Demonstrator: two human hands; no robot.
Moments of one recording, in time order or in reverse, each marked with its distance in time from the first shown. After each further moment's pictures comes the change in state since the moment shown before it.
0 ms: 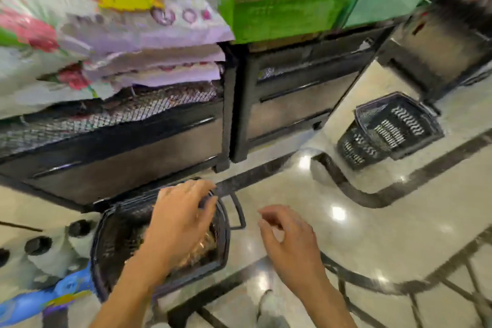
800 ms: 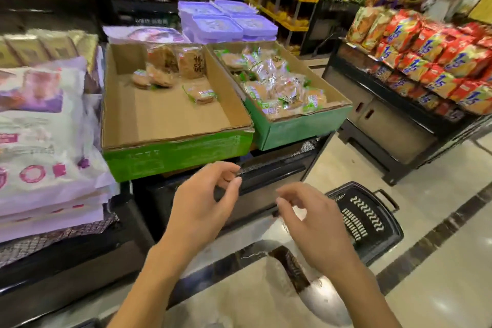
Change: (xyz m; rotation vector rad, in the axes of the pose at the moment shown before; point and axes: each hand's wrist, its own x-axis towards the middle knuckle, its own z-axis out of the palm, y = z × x) left_hand 0.410 0.246 0.021 -0.397 0.323 0.049; right_hand 0.329 0.077 -0.345 -0.116 0.281 -0.263
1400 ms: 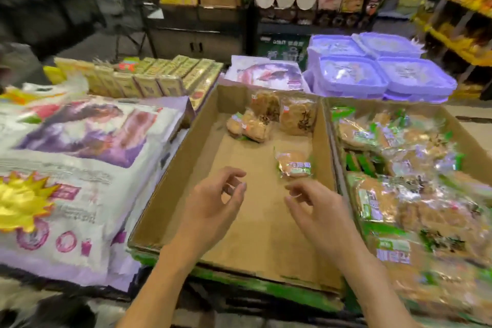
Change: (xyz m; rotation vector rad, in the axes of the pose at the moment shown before) left_hand 0.235 -0.135 -0.018 0.178 0.362 -0.367; right_hand 0.375 0.003 0.143 0.196 -0.384 -0.431
